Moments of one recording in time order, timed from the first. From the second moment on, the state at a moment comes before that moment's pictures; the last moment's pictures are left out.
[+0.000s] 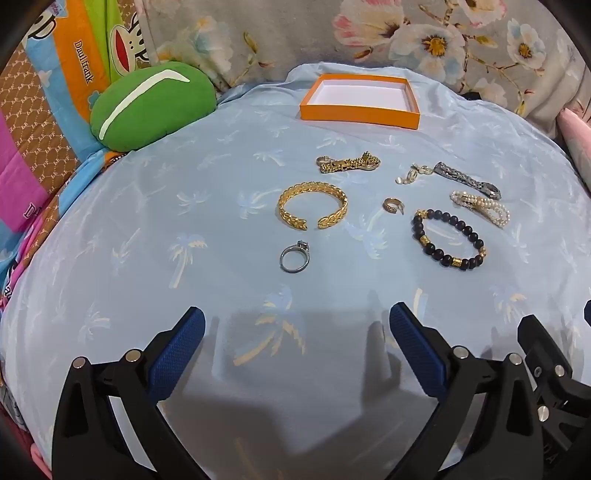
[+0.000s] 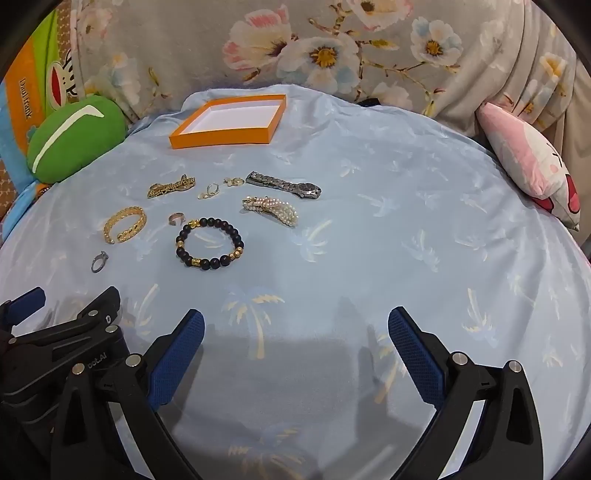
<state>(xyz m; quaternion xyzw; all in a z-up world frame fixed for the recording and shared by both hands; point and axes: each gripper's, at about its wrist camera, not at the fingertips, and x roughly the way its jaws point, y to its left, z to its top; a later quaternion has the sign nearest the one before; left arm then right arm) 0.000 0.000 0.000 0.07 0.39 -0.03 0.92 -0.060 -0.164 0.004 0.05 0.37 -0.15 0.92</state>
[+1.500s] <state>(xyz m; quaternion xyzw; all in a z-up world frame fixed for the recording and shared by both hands) -0.006 -0.003 0.007 0.07 0.37 -0.03 0.92 -0.058 -0.164 0.002 0.05 0.37 -0.14 0.92</state>
